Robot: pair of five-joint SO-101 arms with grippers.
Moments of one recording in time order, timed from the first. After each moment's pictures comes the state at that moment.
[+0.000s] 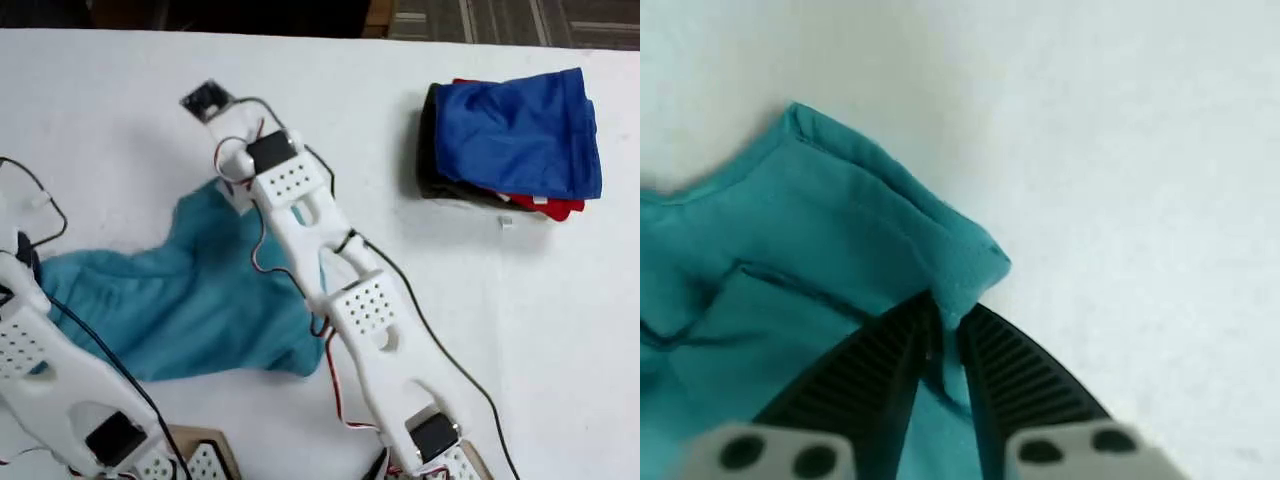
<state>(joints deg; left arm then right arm) -50.1 35.3 -18.2 85.1 -26.1 -36.4 64.1 -83.0 91.5 13.9</state>
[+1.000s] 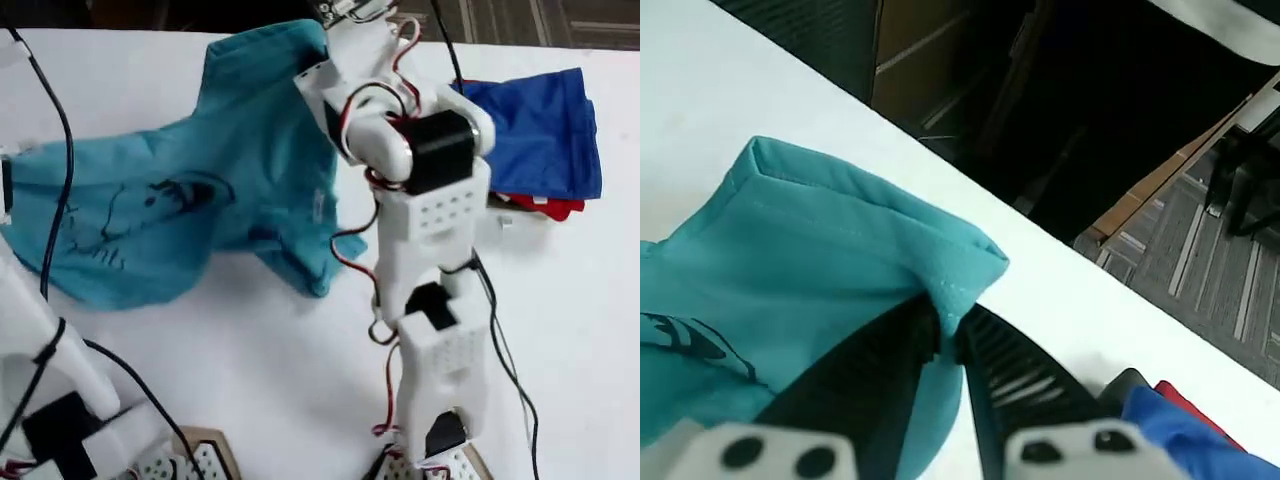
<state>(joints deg) -39.2 -15.2 -26.2 97.1 -23.8 -24.4 26.0 -89.0 100.0 19.0</state>
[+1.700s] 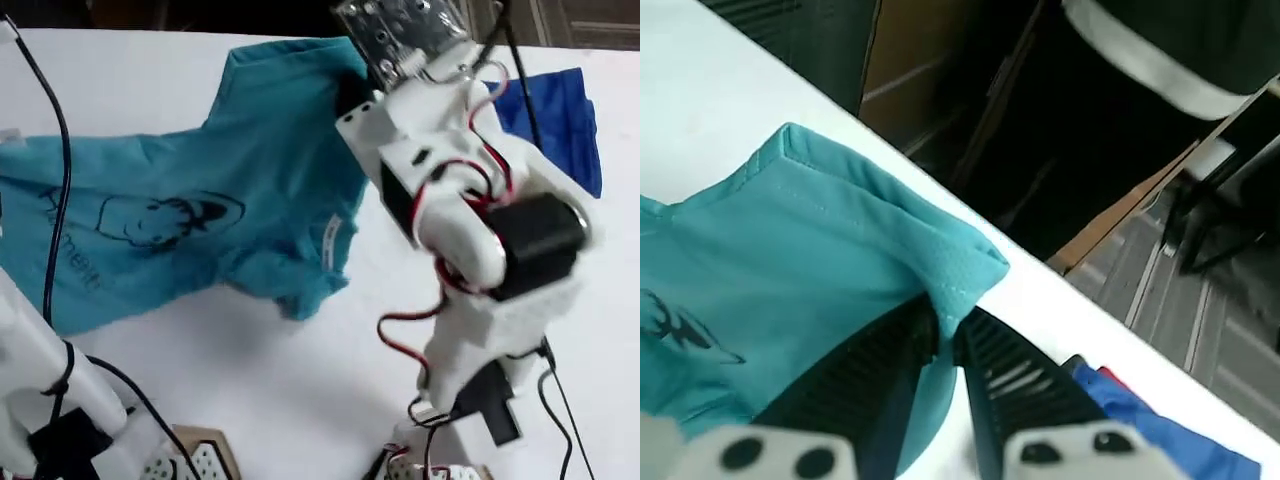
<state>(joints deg) -39.1 -19.2 -35.3 100.3 -23.9 -24.1 -3.3 -64.9 100.0 23.2</state>
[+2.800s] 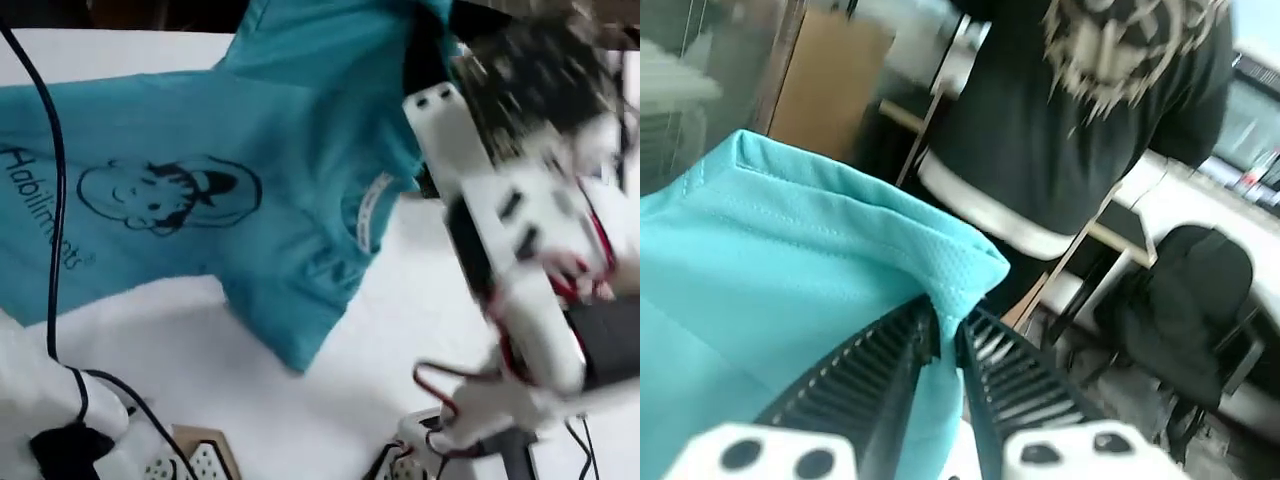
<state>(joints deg) -38.8 -19.8 -57.3 100.8 -19.7 -17.2 -14.2 -64.3 86.2 25.8</state>
